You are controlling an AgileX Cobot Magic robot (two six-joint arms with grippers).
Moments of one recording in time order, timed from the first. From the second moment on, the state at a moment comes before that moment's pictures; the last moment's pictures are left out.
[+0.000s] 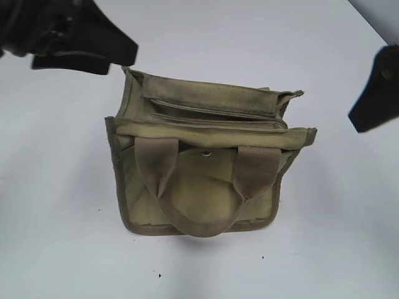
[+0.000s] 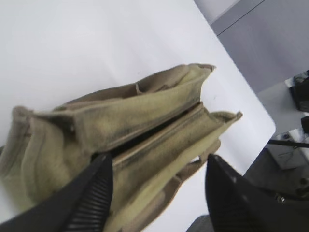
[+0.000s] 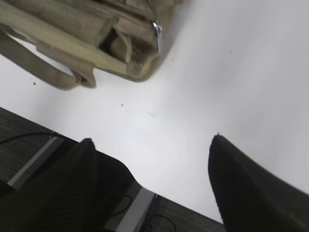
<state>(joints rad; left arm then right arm) -0.37 1.38 -1.12 -0.81 0.85 0.51 0.29 1.29 -1.18 0.21 1.21 -0.24</state>
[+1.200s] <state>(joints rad) -0.37 -0.01 -0.52 -0.01 1.07 0.04 0.29 0.26 -0.50 0.09 1.11 -0.16</state>
